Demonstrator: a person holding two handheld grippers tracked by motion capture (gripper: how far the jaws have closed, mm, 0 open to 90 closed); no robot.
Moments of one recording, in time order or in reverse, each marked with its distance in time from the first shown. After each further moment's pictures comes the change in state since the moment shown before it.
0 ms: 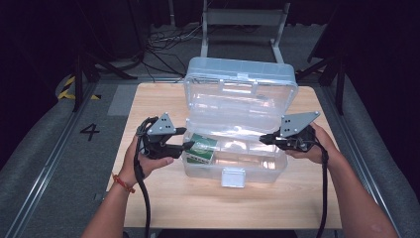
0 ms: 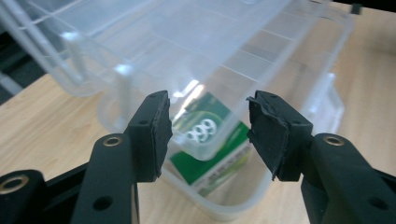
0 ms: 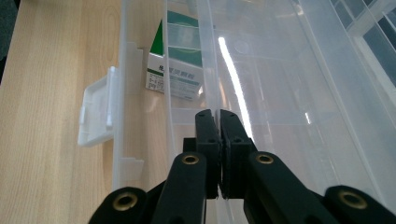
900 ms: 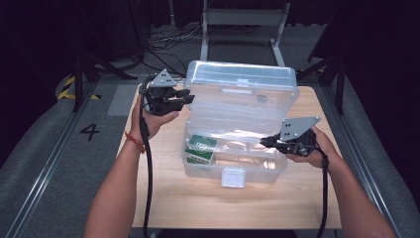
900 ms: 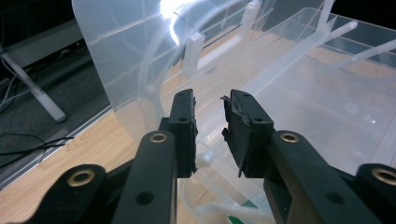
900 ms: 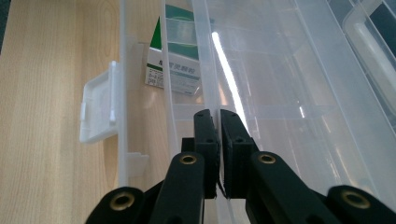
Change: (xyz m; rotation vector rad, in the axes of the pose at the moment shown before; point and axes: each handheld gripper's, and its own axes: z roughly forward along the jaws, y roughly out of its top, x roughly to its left) left arm 0.068 0.059 0.017 -0.104 0.077 -0.045; right arm 0.011 -0.002 -0.001 0.018 -0.031 0.006
